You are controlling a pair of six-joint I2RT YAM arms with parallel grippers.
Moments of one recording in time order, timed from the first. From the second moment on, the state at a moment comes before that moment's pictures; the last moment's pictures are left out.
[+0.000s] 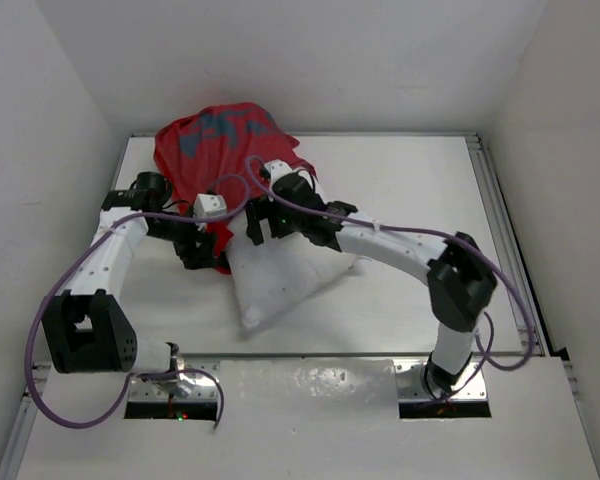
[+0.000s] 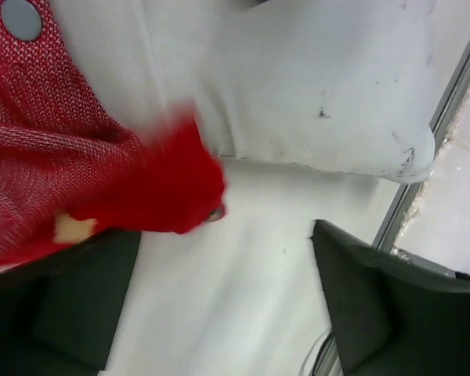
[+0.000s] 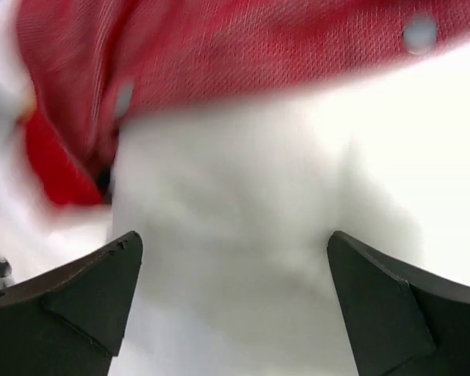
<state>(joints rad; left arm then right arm) 0.05 1.36 1.14 -1.13 0.75 1.11 0.84 1.85 1.43 -0.19 0.09 0.35</state>
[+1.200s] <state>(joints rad) -0.48 1.93 1.76 -0.57 0.01 0.57 0.41 1.83 1.21 -0.15 -0.46 0.33</state>
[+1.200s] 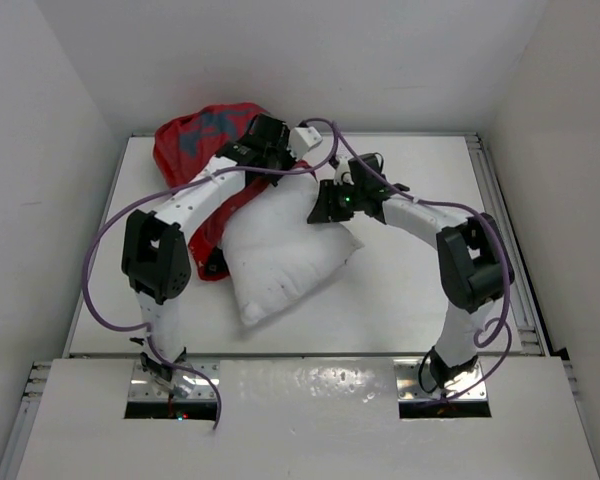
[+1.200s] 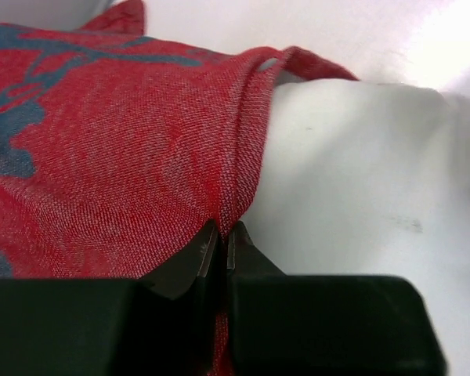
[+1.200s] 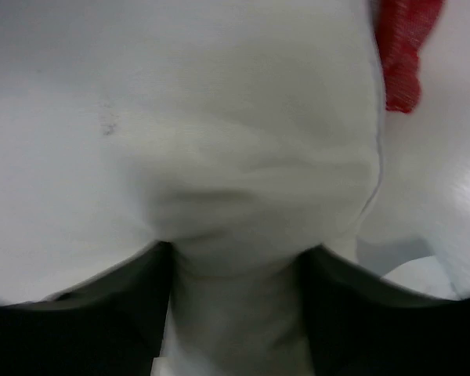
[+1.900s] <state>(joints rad) -0.57 1.78 2.14 -0.93 0.41 0.59 0.69 1.32 0.97 0.44 -0.06 0.51</state>
